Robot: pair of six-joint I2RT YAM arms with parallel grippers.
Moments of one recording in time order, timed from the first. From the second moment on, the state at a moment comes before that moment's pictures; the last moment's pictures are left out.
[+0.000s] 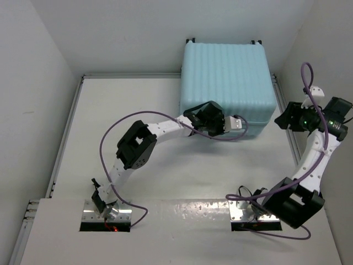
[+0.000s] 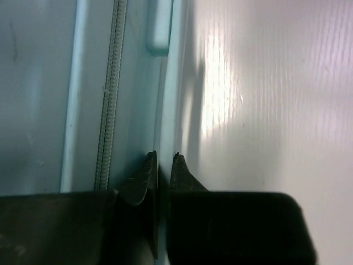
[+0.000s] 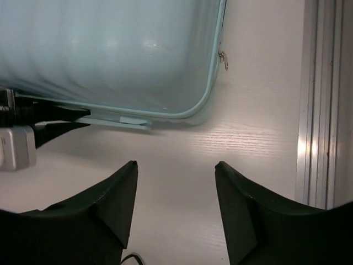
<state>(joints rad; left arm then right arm) -0.90 2.27 1.82 -0.22 0.27 0.57 -0.65 1.19 1.17 -0.80 -0.65 -0.35</state>
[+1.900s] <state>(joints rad) -0.59 1.88 1.28 -0.30 0.56 0.83 -0.46 1.63 0.90 -0.39 -1.11 -1.07</state>
